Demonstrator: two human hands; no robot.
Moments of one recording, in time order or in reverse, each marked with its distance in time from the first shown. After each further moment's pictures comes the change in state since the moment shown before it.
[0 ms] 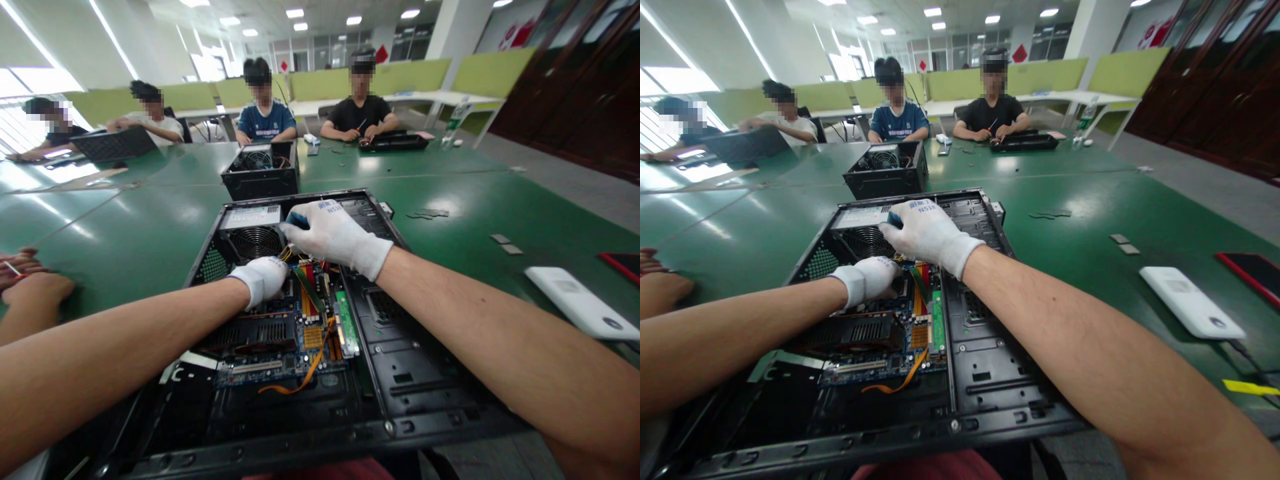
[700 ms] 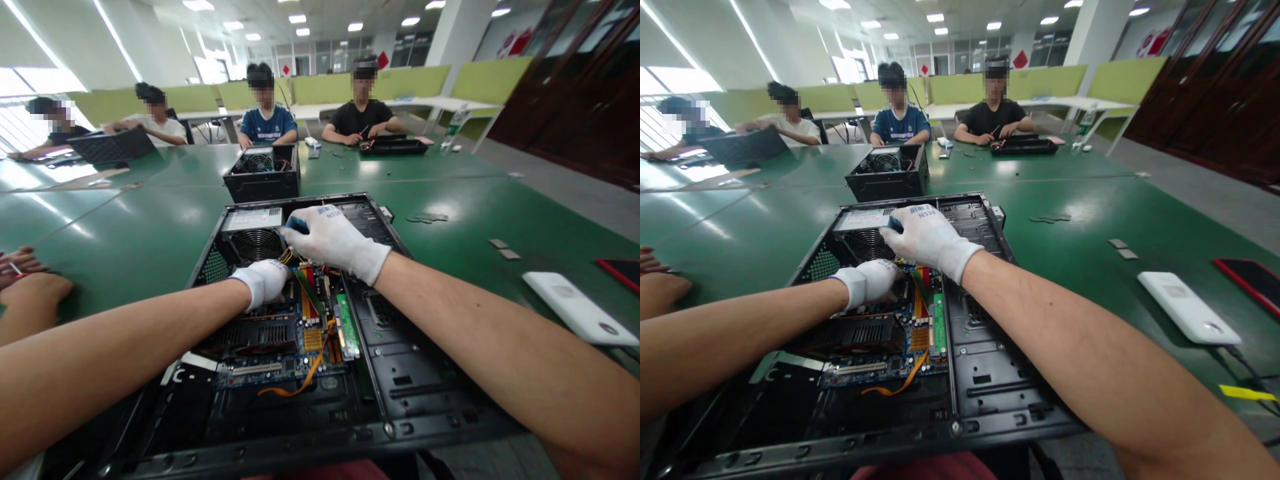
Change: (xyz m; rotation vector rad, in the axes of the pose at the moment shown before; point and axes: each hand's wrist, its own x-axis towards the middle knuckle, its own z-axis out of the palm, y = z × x) left_hand -0.003 0.000 0.000 -0.045 0.005 0.041; right_hand 0.001 0.000 0.005 0.001 0.027 -0.020
